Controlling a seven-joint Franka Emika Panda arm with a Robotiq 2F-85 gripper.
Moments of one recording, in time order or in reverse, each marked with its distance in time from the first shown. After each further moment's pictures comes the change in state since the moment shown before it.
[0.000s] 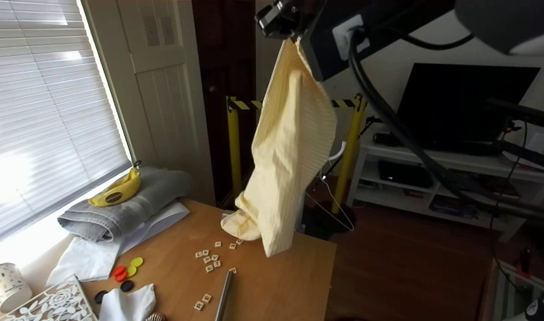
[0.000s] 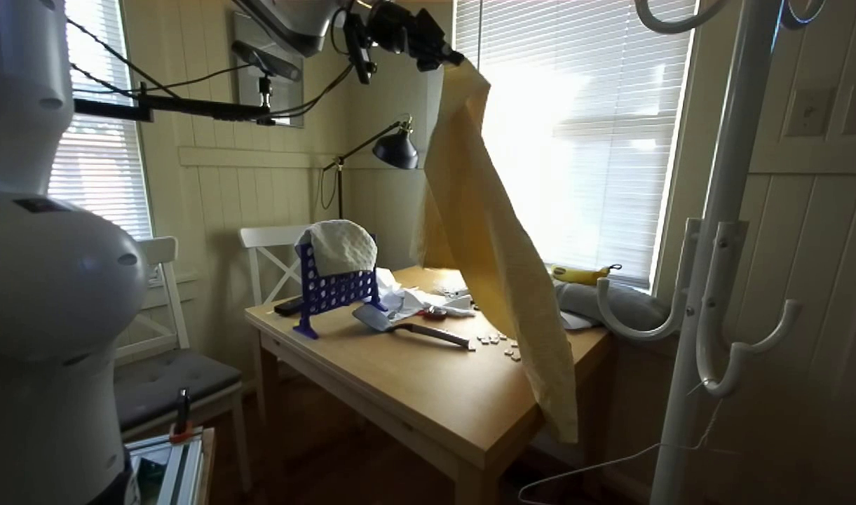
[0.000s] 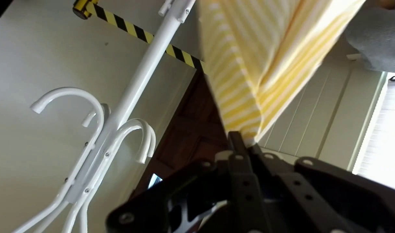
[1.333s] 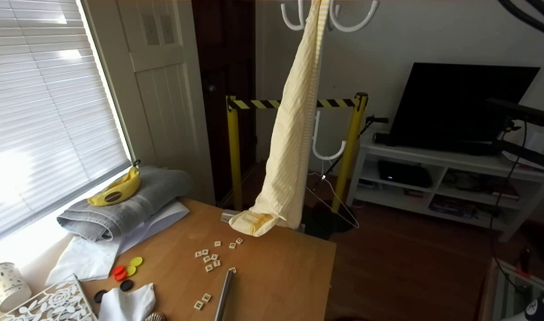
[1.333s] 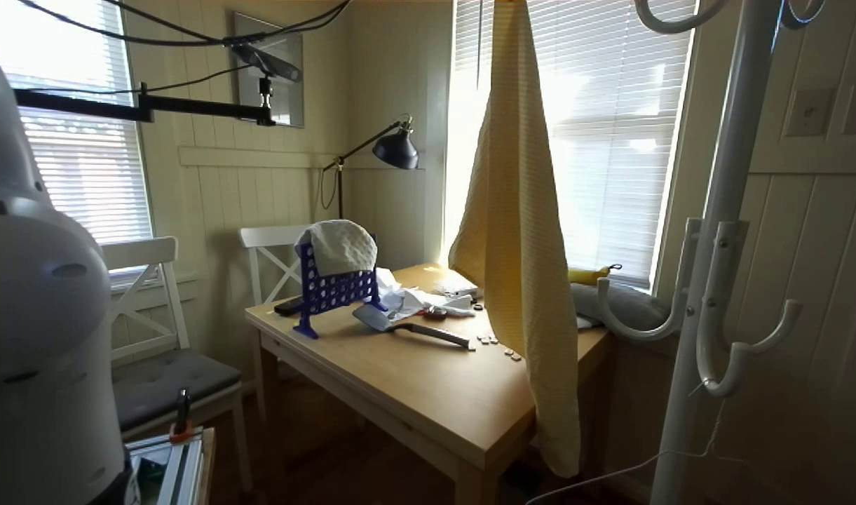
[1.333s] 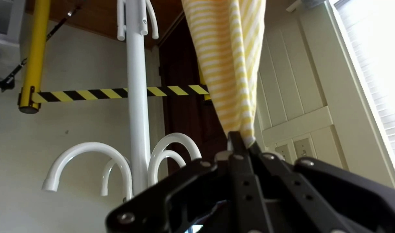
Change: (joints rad) arm -0.255 -0.270 -0.106 -0.085 0.378 0.382 0.105
